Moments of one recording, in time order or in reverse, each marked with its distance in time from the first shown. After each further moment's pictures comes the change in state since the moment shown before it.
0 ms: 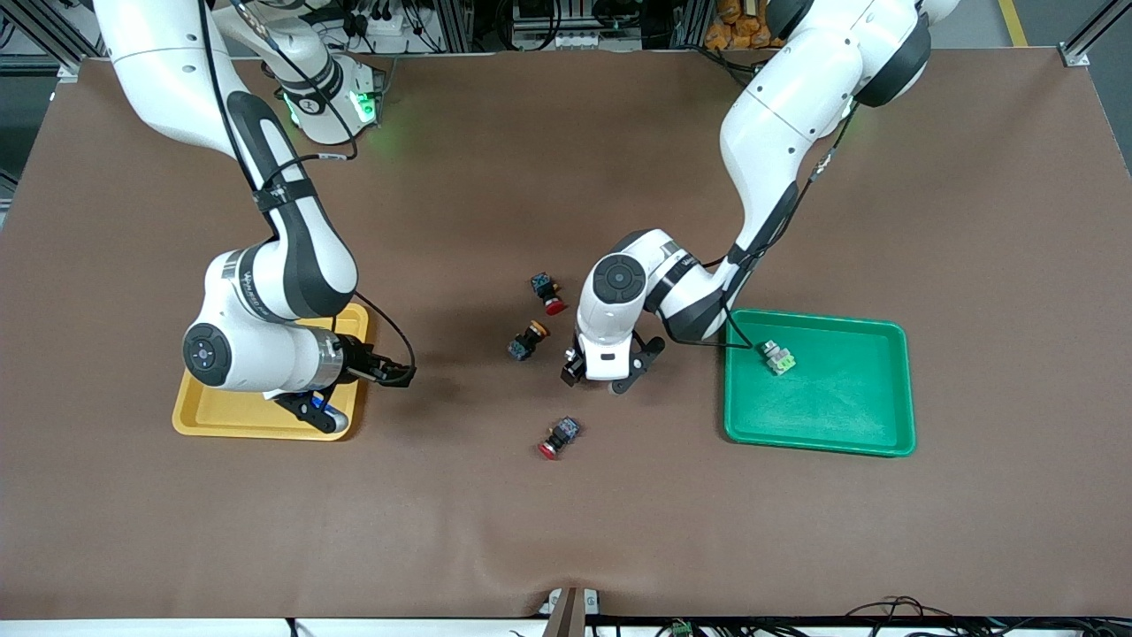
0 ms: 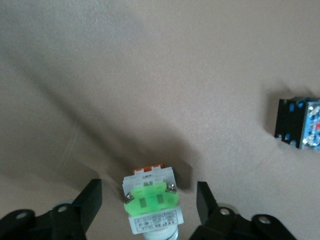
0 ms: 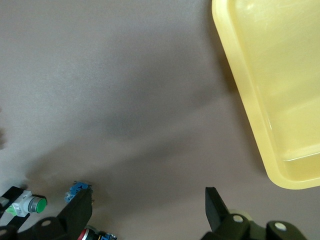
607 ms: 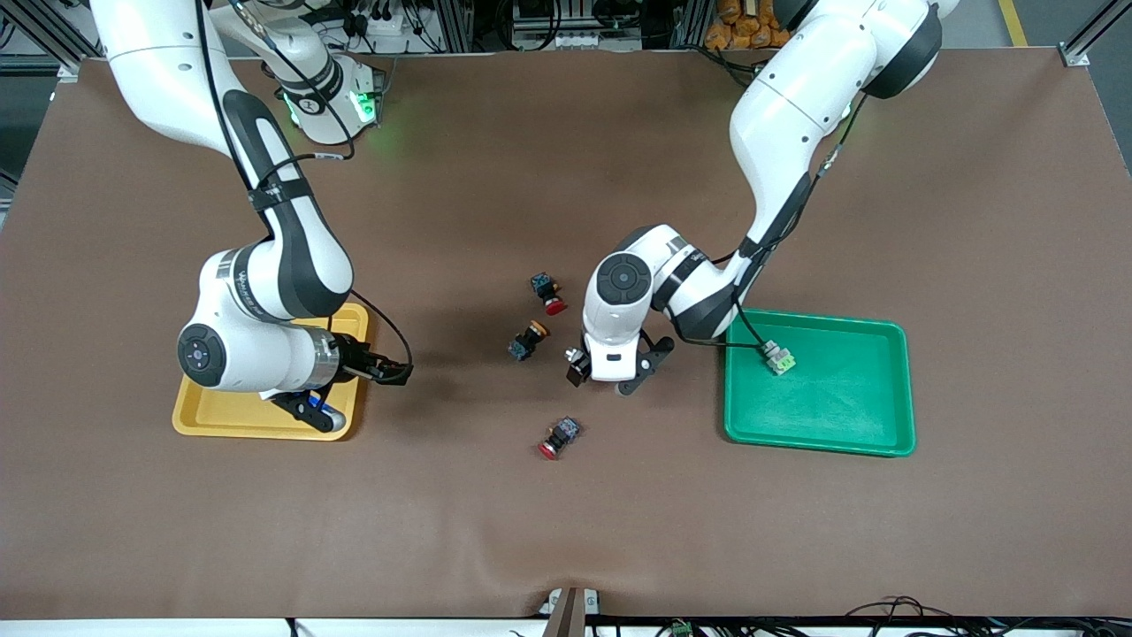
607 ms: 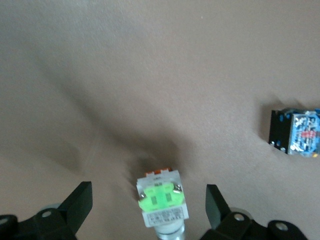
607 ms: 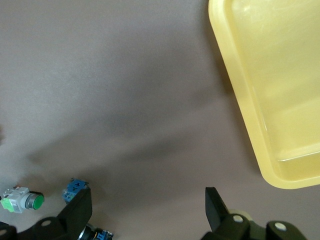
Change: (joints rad) left arm 0.022 -0.041 -0.012 -0.001 0.000 -0.067 0.018; right arm -0.004 -0.004 -0.003 0.000 0.000 -0.011 -0.018
